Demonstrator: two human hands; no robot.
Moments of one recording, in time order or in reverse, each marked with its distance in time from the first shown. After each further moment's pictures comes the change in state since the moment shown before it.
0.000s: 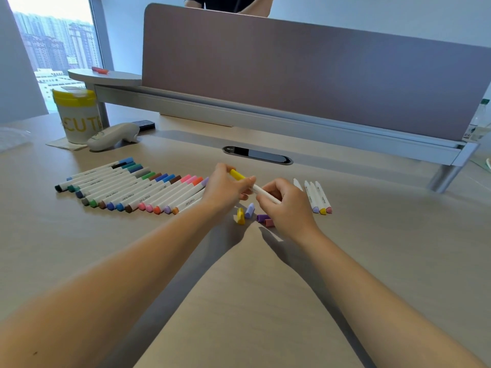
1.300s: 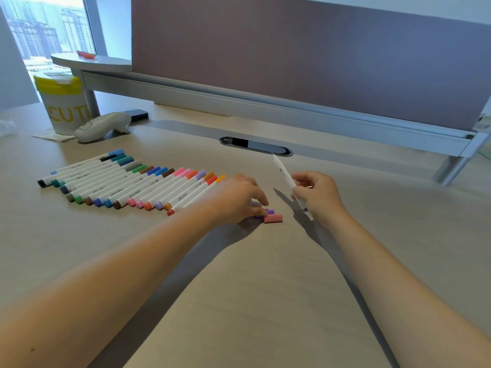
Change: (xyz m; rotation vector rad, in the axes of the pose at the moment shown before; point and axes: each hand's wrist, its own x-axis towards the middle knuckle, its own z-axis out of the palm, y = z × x) left_hand 0.011 -0.011 0.010 1.107 -0.440 0.423; right_hand 0.027 0.043 -0.031 0.023 0.061 0.353
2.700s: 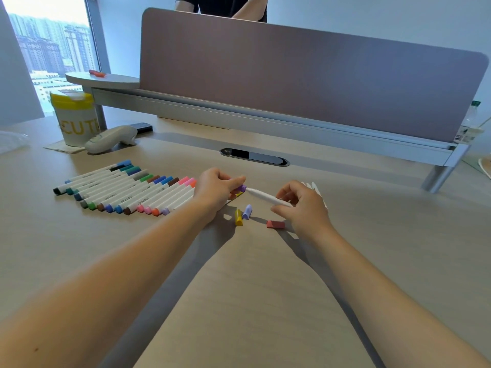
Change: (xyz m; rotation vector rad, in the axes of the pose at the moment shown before) left_hand -0.011 -0.008 -0.014 -1.113 0.421 -0.514; right_hand -0.037 -0.014 0.007 -0.126 -0.021 -0.254
